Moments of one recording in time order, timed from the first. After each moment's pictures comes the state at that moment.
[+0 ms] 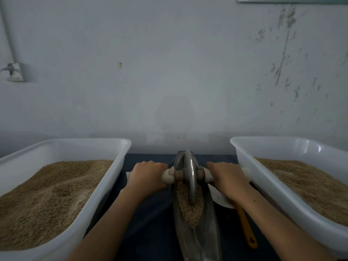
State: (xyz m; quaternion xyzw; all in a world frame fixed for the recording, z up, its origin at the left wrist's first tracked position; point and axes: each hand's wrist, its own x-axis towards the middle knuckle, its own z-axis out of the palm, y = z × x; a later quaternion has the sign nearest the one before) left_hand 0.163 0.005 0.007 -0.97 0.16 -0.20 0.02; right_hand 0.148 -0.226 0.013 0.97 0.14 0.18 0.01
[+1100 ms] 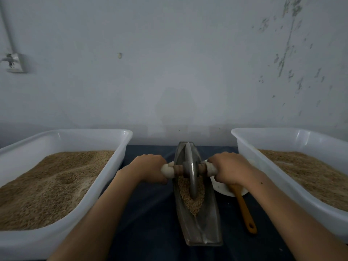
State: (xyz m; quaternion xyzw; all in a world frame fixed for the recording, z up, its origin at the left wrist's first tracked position) left_hand 0.152 0.009 0.026 -0.98 0.17 0.02 -0.05; right_hand 0.138 -0.226 0.029 0.99 0.14 0.06 0.06
